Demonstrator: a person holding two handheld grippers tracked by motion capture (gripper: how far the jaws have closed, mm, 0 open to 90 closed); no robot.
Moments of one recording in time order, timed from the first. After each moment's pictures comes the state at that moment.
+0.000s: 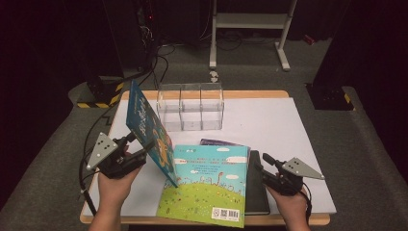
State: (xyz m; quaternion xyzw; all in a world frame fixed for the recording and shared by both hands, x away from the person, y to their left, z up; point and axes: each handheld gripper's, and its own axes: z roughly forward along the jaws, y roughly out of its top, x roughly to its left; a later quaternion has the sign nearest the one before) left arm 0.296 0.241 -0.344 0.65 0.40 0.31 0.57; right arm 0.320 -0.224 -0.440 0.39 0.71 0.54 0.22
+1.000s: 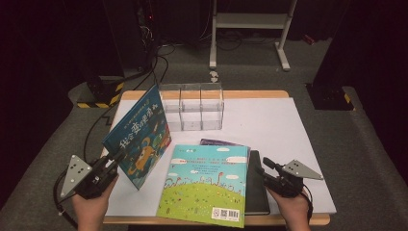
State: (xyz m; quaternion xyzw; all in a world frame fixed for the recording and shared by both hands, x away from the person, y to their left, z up) left arm 0.254 0.290 -0.376 0.62 0.41 0.37 0.56; right arm 0.320 -0.231 -0.452 0.40 0.72 0.53 0.21
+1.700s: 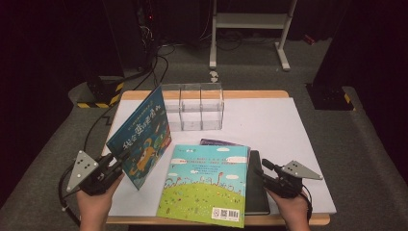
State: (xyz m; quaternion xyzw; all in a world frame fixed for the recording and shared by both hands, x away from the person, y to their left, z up) left arm 0.264 0.281 -0.369 0.64 0.40 0.35 0.55; right arm 0.320 -0.230 -0.456 0.40 0.72 0.53 0.20
